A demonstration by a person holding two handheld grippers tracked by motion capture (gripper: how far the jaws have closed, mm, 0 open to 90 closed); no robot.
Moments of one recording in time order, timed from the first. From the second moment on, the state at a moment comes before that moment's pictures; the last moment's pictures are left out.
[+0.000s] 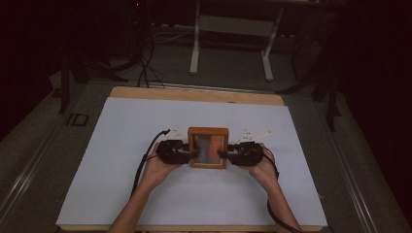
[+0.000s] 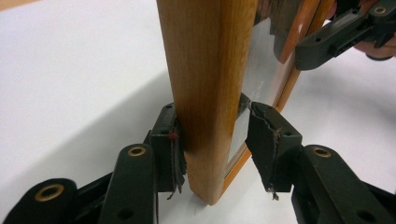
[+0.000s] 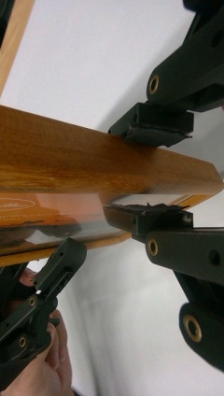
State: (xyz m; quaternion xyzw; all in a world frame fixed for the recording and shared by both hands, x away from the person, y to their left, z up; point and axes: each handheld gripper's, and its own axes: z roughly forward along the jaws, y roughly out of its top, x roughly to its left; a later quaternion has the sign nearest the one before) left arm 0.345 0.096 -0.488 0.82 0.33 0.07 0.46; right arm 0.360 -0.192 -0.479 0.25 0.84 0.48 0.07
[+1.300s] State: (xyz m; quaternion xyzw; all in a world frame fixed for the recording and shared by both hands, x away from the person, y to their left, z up) left arm 0.322 0.118 -0.486 0.79 0.38 0.05 0.48; right arm 0.354 -0.175 -0.491 0.28 0.81 0.51 -0.01
